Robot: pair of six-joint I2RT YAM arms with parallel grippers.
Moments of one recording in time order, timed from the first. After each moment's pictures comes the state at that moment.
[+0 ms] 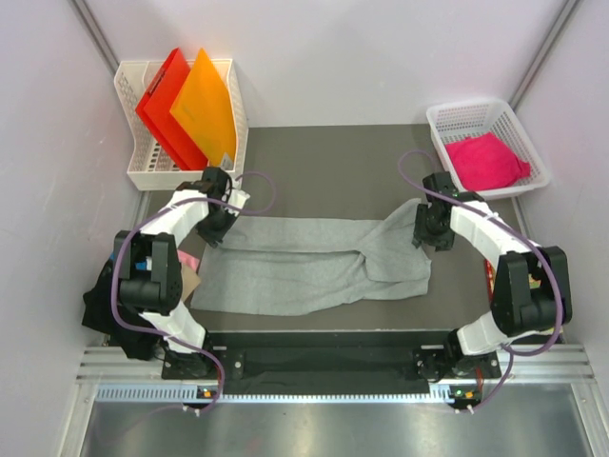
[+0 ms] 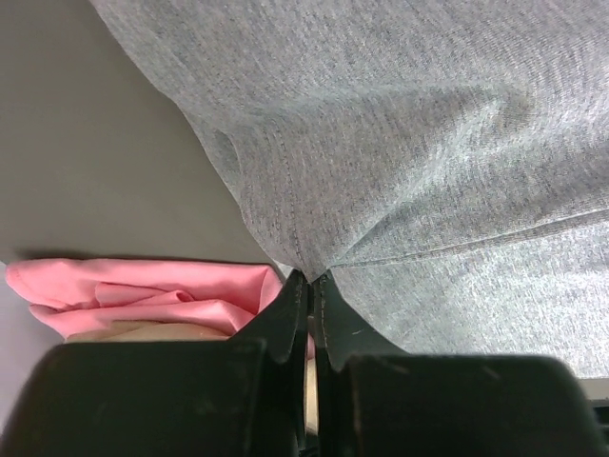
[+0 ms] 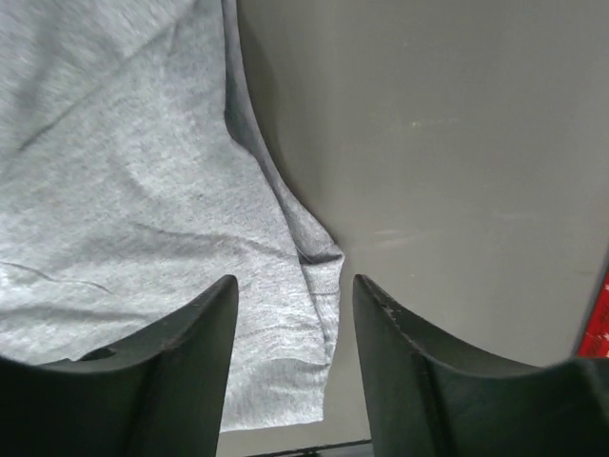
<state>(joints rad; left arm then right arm) -0.11 1.68 1.17 -0.83 -0.09 0.42 0.17 1.51 1.02 -0.75 0.15 0.36</state>
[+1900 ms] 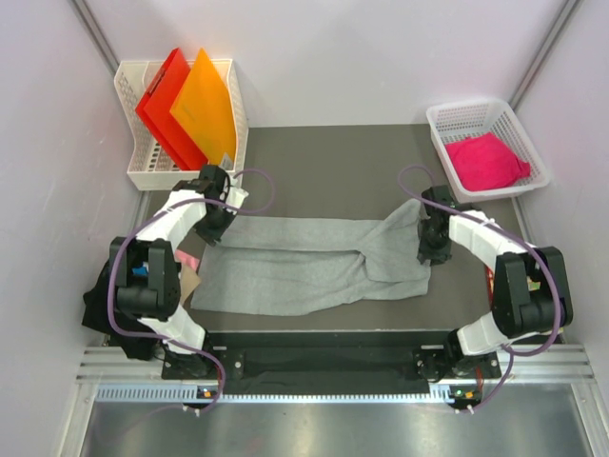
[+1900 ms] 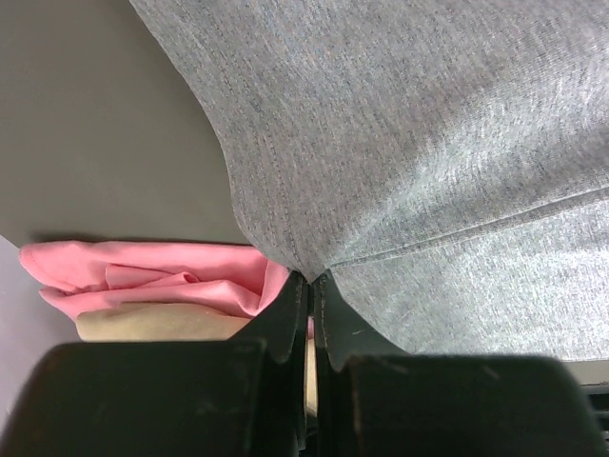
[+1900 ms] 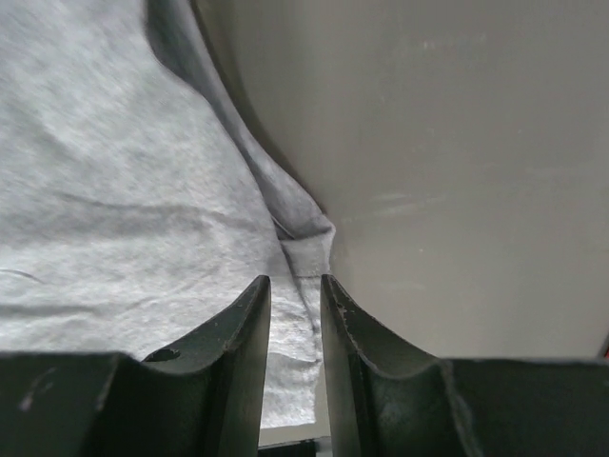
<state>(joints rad) -0.11 1.64 1.18 -0.87 -0.10 0.42 0.17 1.50 0.91 -0.72 0.14 0.39</state>
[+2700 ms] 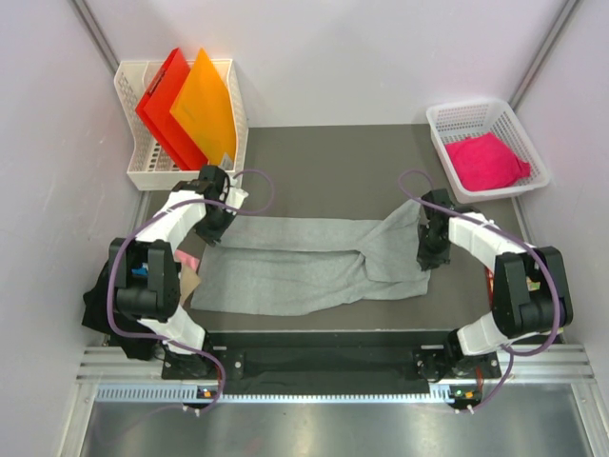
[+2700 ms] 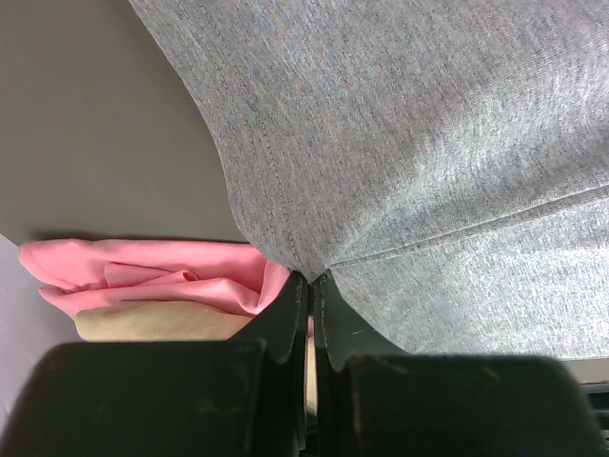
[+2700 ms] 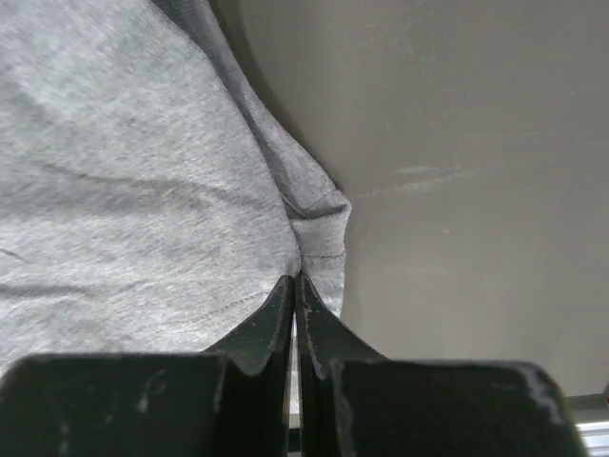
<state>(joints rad) -0.11 1.63 1.18 -0.87 -0.10 0.42 0.17 1.50 0.86 -0.73 0.08 0.41</state>
